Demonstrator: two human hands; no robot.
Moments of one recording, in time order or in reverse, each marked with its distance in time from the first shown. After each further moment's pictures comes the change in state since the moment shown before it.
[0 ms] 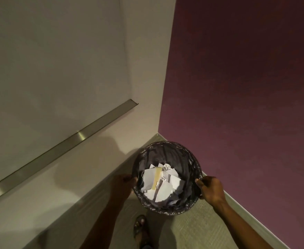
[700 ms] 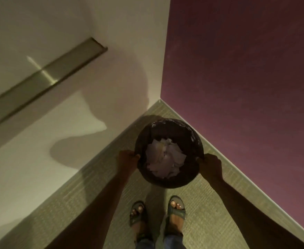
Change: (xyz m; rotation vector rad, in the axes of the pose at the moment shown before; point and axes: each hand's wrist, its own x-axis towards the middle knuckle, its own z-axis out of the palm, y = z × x) left_hand 0.259 -0.115 0.175 0.220 -0.022 -0.126; right_hand 0.270 0.126 0.141 -0.334 -0.017 -0.002
